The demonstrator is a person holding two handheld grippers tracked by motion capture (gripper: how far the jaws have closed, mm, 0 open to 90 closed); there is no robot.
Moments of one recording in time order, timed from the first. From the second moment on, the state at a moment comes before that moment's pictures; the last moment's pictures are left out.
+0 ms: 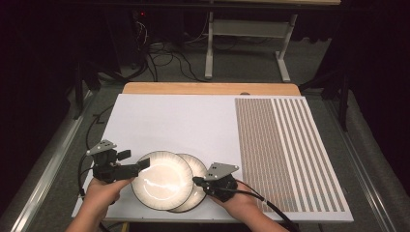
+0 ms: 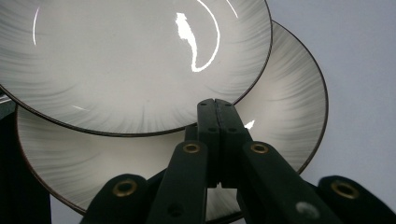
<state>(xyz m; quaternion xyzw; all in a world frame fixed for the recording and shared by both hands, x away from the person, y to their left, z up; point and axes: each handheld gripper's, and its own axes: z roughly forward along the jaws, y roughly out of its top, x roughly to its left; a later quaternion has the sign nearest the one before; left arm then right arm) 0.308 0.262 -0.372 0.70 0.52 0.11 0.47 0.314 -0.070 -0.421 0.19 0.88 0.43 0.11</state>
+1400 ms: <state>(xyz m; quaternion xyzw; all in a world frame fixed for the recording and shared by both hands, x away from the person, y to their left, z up) 0.299 0.255 -0.396 0.73 0.56 -0.04 0.40 0.314 -0.069 -0.423 0.19 0.88 0.43 0.11</state>
